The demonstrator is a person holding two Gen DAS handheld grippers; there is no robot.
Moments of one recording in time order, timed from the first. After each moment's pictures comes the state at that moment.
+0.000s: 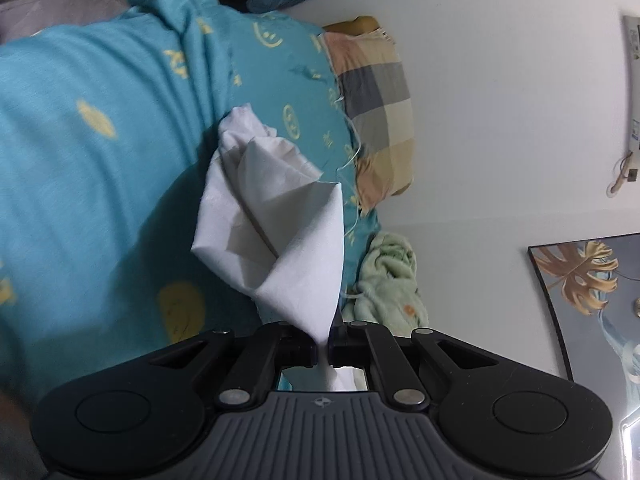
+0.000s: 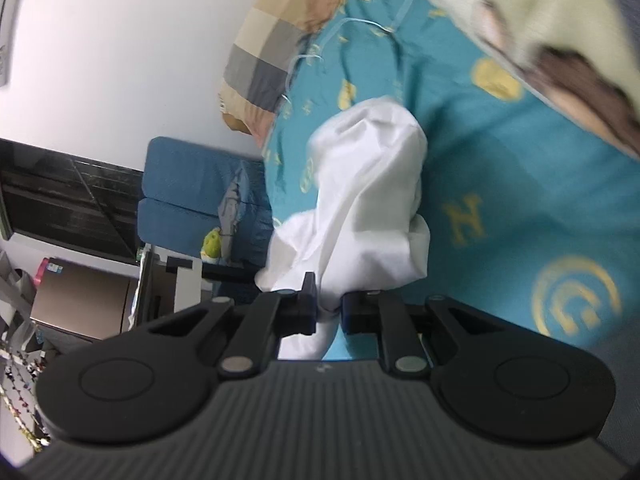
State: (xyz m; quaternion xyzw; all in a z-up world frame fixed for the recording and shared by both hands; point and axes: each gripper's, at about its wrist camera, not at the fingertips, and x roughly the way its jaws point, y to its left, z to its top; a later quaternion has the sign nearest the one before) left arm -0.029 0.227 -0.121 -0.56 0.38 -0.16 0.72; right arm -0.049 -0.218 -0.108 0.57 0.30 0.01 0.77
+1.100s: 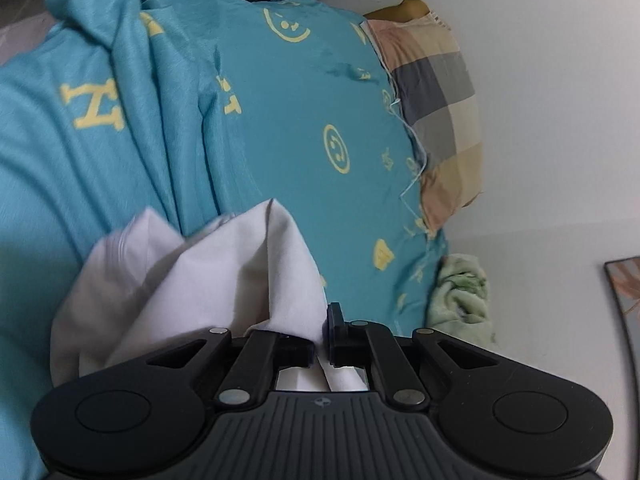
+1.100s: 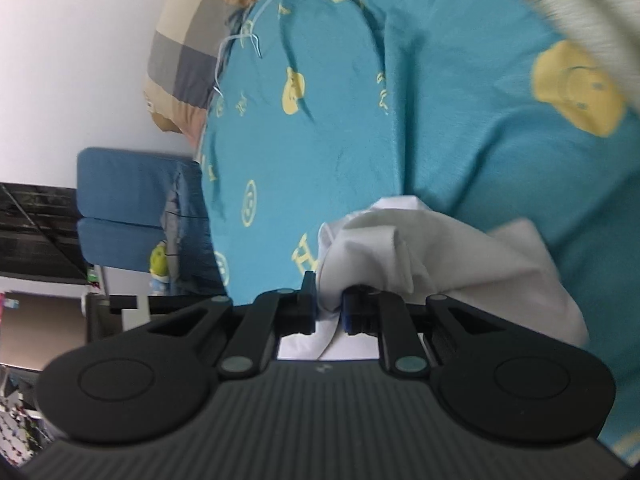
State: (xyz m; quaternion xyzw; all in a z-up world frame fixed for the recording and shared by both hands) left arm 0.209 0.206 -0.190 -0.49 0.44 -0.10 0.74; right arm 0.165 -0.251 -0.184 0.57 0.38 -0.03 0.73
